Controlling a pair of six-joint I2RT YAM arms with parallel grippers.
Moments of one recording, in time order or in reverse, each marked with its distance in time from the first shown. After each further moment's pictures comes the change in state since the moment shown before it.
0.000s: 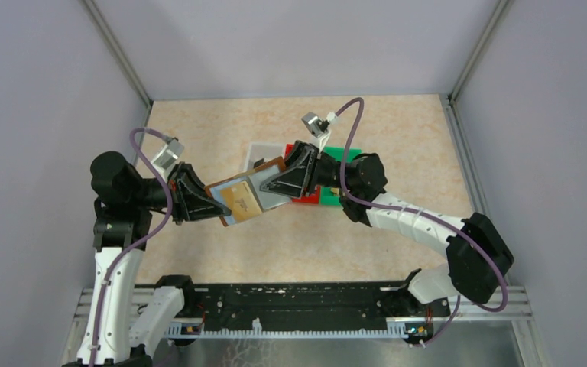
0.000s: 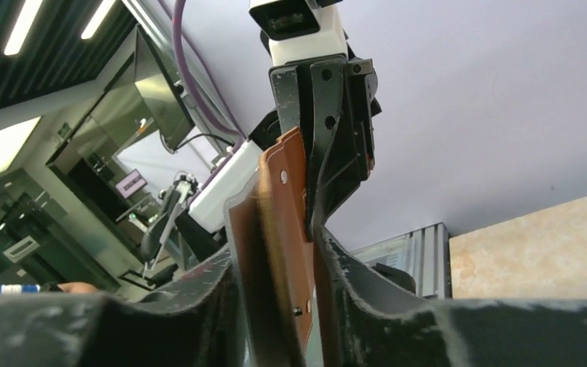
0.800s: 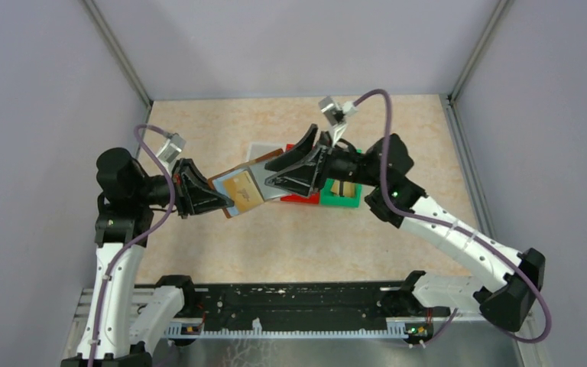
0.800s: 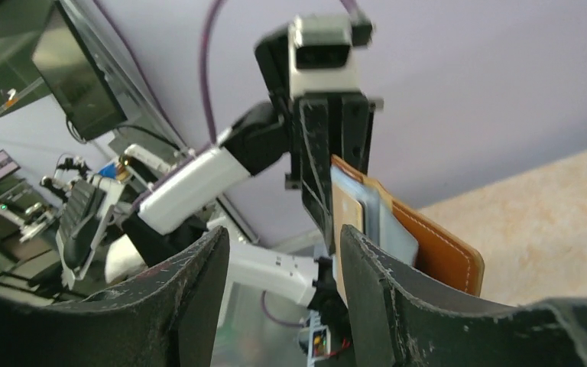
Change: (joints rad) left arm 0.000 0.019 0.000 -0.077 -0.105 0.067; right arm 0.006 -0.253 0.216 -0.706 0.103 -0.411
